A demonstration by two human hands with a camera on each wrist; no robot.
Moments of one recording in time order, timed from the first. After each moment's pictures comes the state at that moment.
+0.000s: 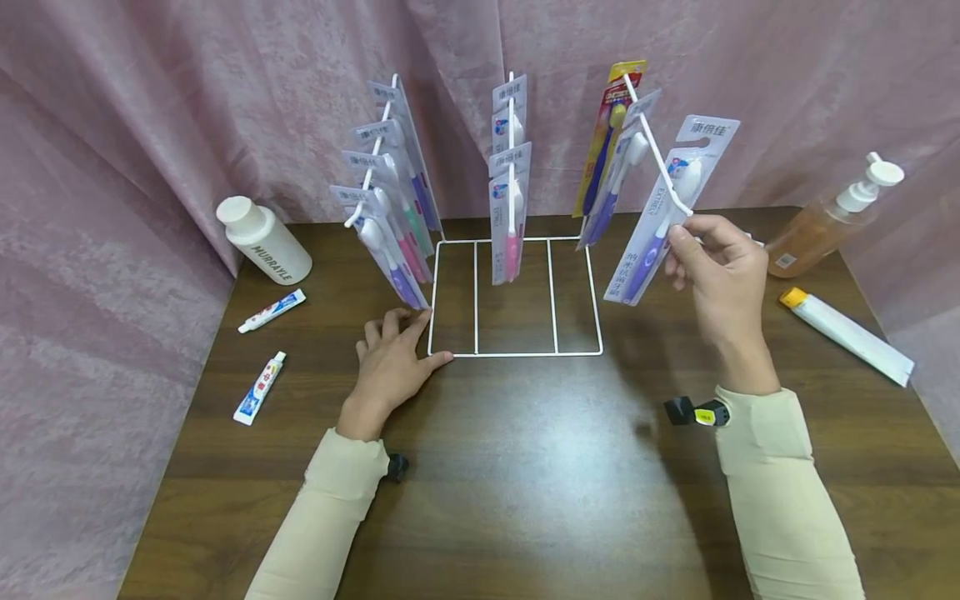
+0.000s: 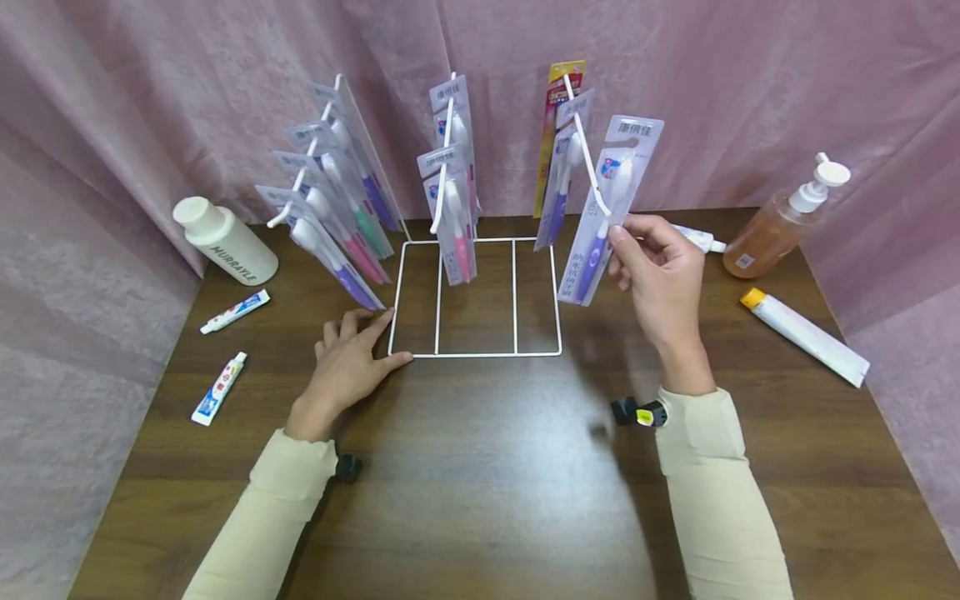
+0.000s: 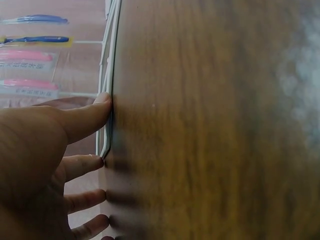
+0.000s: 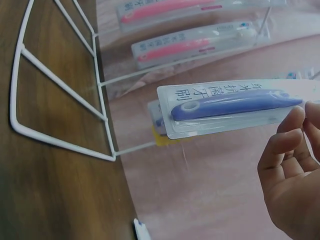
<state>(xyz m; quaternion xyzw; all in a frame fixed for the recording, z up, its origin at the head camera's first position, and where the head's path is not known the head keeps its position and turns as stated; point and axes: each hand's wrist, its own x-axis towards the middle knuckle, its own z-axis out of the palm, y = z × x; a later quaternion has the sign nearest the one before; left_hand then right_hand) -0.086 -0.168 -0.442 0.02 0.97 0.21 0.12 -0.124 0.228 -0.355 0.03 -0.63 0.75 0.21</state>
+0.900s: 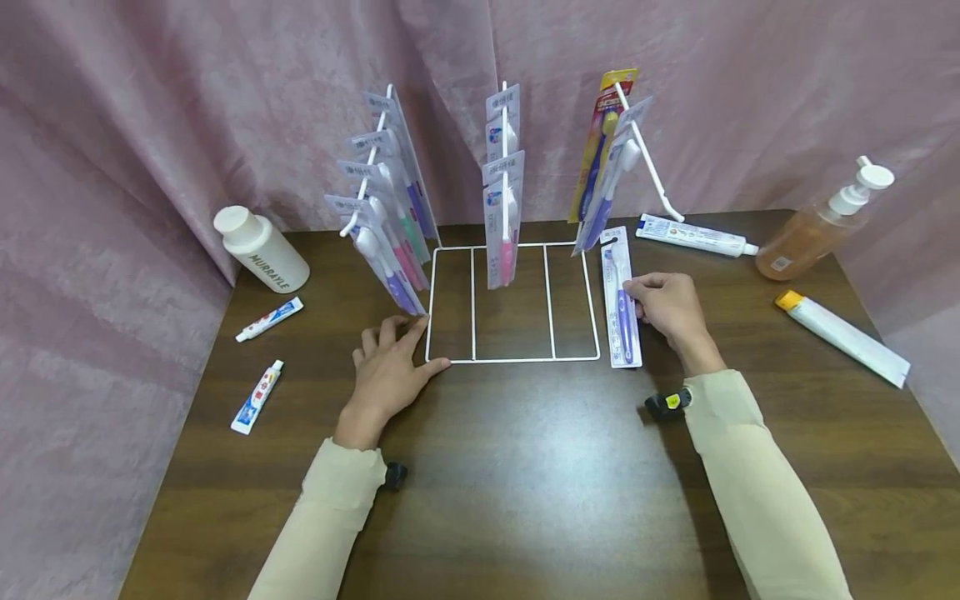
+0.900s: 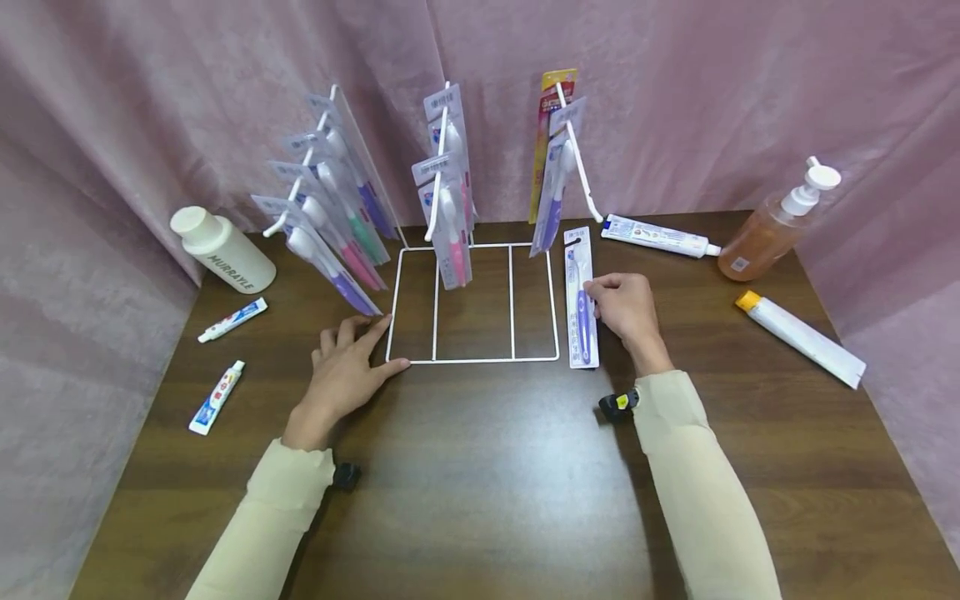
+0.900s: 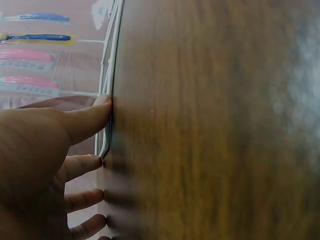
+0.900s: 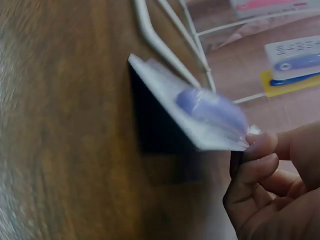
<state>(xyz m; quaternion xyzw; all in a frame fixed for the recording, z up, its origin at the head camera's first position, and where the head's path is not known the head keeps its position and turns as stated) -0.085 -0.168 -0.442 0.02 0.97 0.21 0.12 -0.160 0.247 -0.434 -0.14 -0.83 0.53 -0.08</state>
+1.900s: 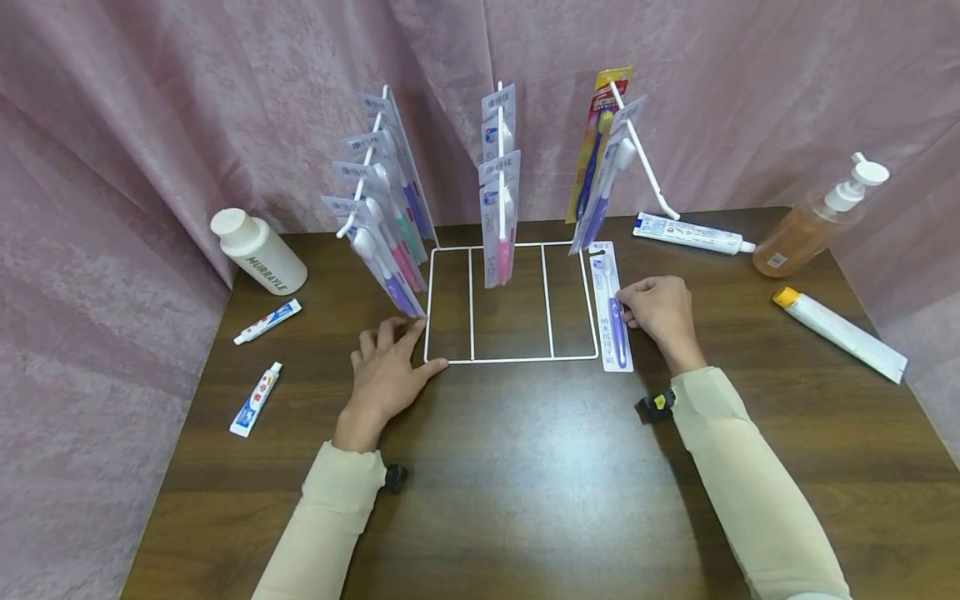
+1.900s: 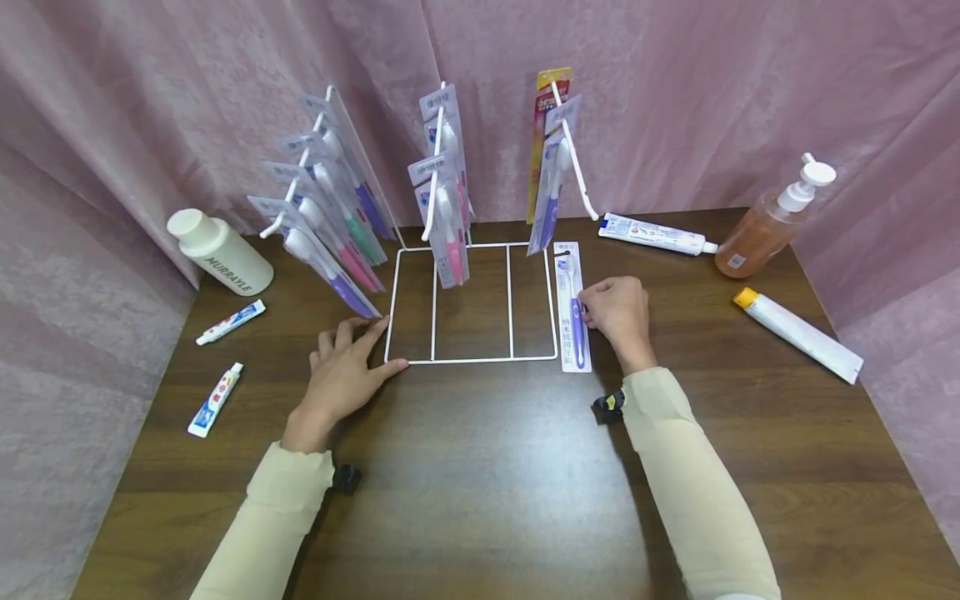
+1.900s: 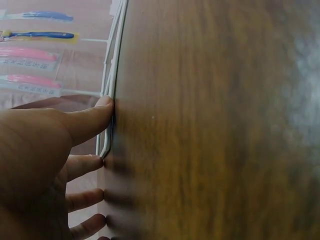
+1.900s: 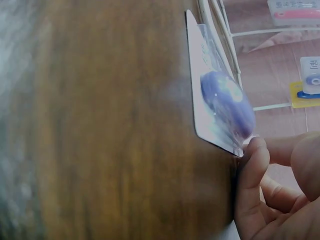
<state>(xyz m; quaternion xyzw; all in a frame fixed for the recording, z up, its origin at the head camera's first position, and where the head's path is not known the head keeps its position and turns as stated) -0.084 -0.169 -0.445 0.02 0.97 0.20 0.12 -0.161 0.241 -0.449 -0.17 -0.87 0.45 -0.06</state>
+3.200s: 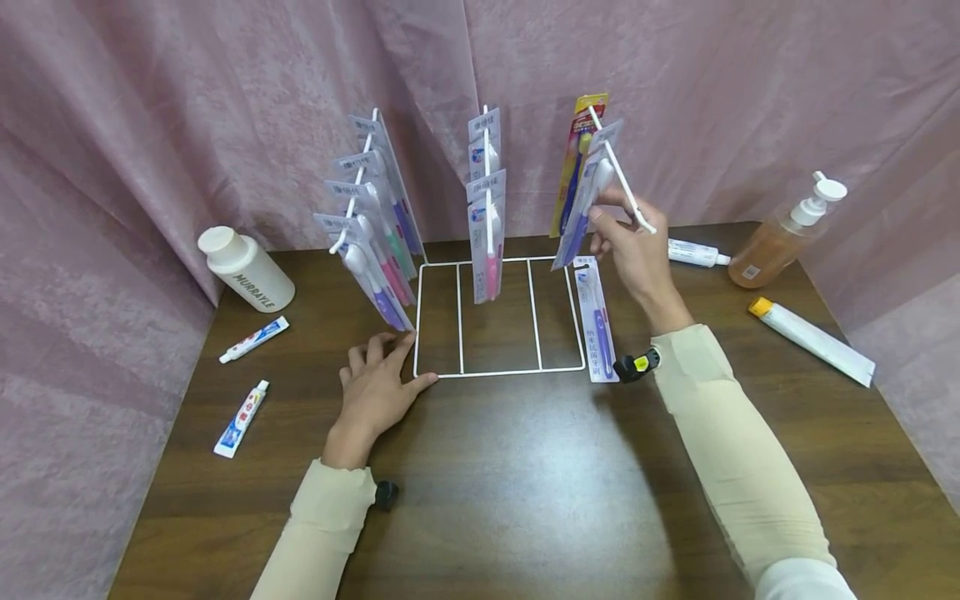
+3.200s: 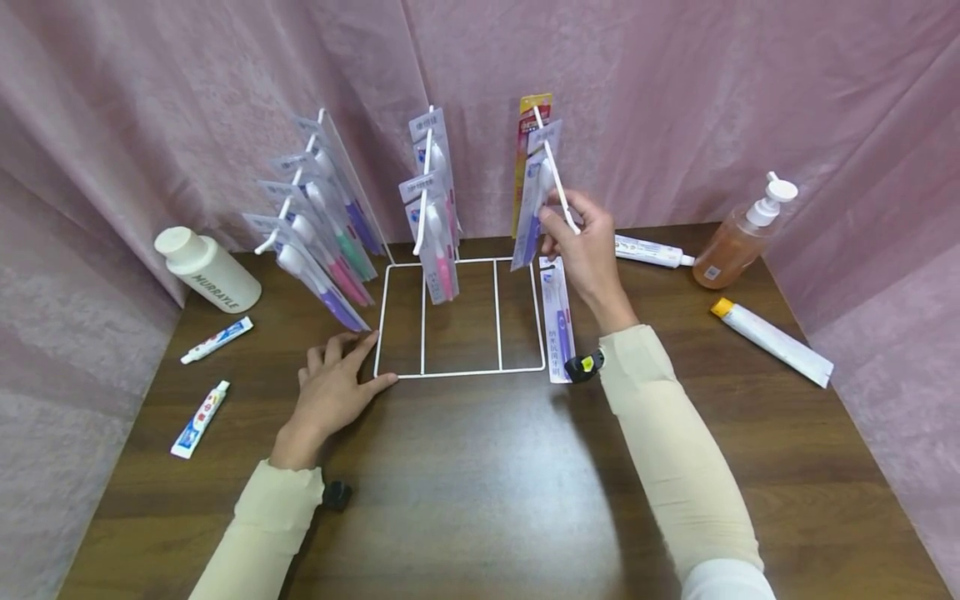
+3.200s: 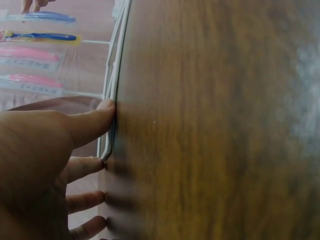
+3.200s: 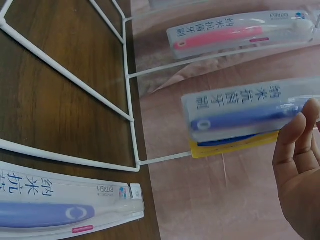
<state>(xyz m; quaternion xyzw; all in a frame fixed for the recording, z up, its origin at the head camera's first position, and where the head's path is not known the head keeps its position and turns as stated) -0.081 -0.168 -0.443 0.02 0.97 0.21 0.11 -0.197 0.198 -0.360 0.05 -0.66 0.73 0.17</state>
